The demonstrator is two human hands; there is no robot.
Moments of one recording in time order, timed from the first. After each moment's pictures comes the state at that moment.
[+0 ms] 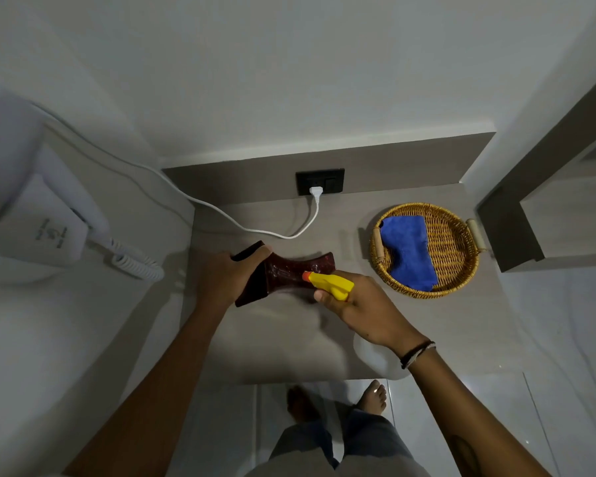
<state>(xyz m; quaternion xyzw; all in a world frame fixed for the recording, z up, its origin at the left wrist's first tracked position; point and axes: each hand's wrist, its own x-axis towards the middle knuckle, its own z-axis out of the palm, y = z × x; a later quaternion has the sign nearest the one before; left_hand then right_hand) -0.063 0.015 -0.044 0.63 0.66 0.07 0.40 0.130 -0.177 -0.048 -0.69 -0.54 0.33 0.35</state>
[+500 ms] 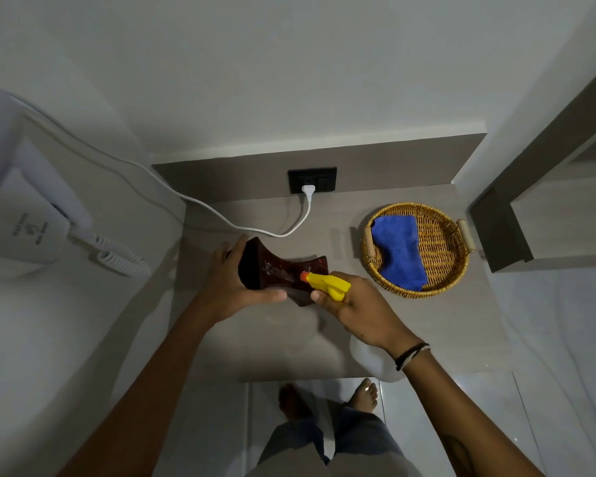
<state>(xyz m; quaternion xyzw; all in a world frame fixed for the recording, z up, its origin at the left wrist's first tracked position) -0.074 -0.003 -0.044 0.78 0.48 -0.01 0.41 0.138 -0.186 -0.059 -0.70 -0.52 0.34 0.36</state>
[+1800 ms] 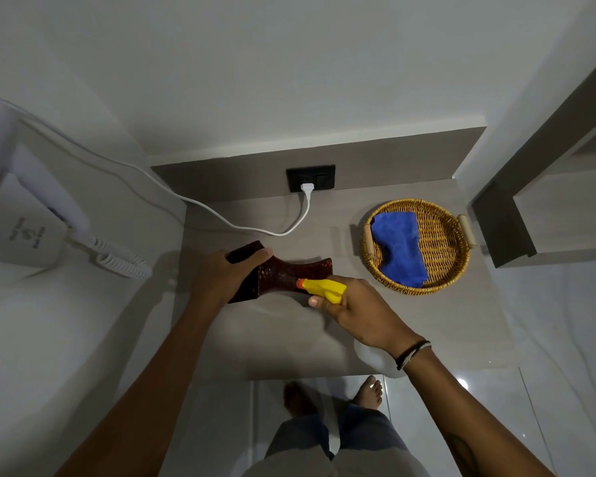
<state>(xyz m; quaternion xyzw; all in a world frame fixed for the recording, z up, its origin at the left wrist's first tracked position) -0.056 0.004 -0.041 0.63 0.63 0.06 0.45 0.139 -0.190 -0.054 -0.68 -0.55 0.35 0.35</state>
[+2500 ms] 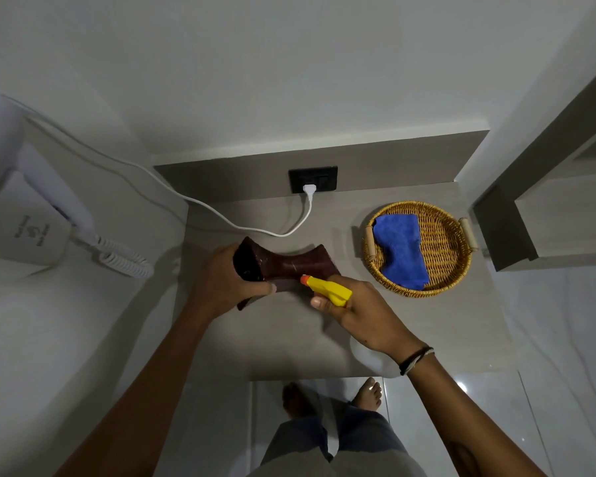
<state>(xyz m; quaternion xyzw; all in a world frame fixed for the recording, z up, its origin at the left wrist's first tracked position) -0.072 0.006 -0.046 0.79 0.48 0.06 0.38 0.138 -0.194 -0.046 -0.69 -0.51 0.36 0.35</state>
